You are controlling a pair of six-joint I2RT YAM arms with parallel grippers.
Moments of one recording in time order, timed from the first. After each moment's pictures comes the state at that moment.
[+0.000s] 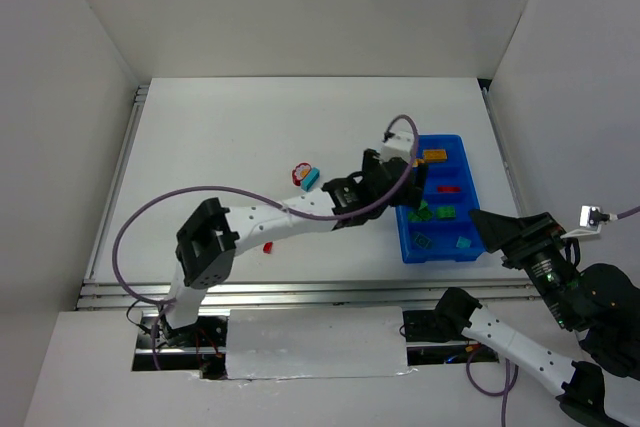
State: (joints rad) left arm -1.13 2.03 1.74 -0.21 -0.46 -0.52; right arm 0.87 0.19 1.15 -1.01 0.60 0.91
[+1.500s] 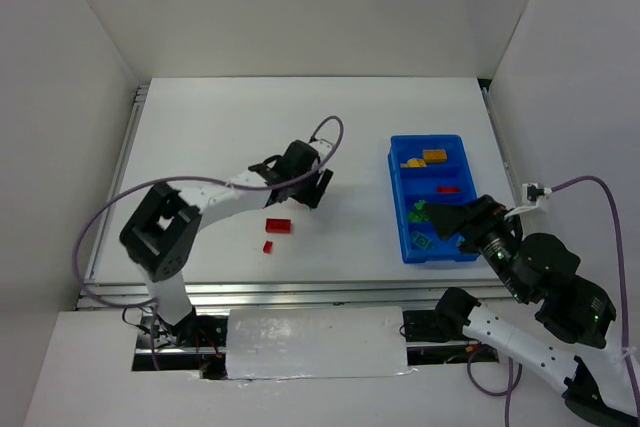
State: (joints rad) left arm -0.65 1.86 1.24 -0.26 -0.09 -0.14; right arm 0.87 0.30 1.00 -0.86 0.50 0.86
